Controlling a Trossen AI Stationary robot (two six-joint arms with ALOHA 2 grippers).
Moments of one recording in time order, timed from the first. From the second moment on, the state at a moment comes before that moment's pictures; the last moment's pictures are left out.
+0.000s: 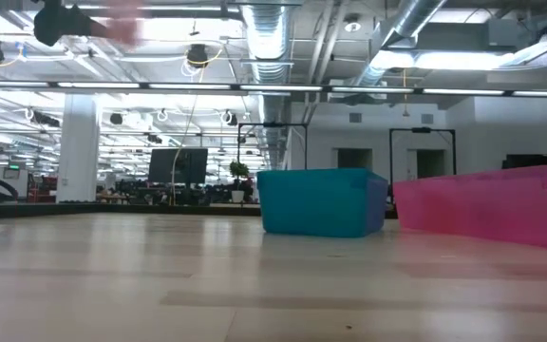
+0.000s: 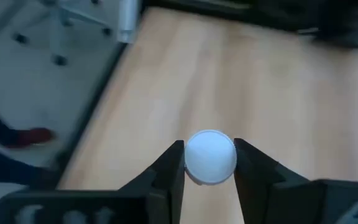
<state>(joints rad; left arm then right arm) -0.20 0.45 0.82 -0.75 -0.67 -0.67 0.38 2.15 1.95 -0.52 0.07 0.09</state>
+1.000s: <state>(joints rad) -0.20 0.45 0.82 -0.75 -0.77 -0.68 0.15 1.56 0.87 -0.04 0.27 0.32</state>
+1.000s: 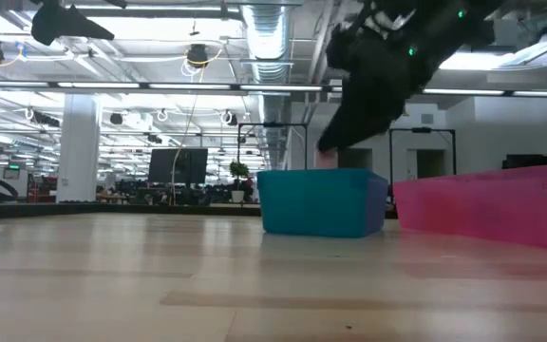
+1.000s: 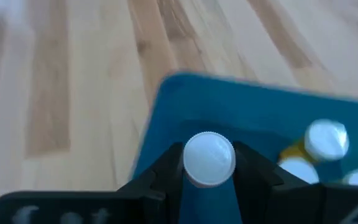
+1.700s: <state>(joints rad) -0.20 0.45 0.82 -0.76 -0.77 -0.68 0.13 1.68 0.88 0.02 0.26 0.31</state>
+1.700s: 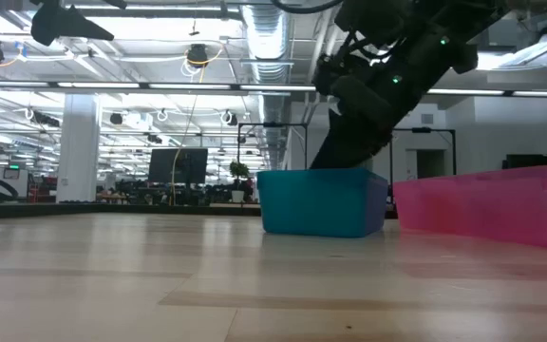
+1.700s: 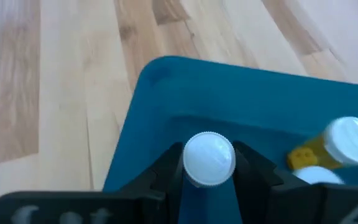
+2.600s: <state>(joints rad) -0.20 0.45 0.82 -0.76 -0.77 -0.68 0.12 1.73 0.87 0.03 0.26 0.33</state>
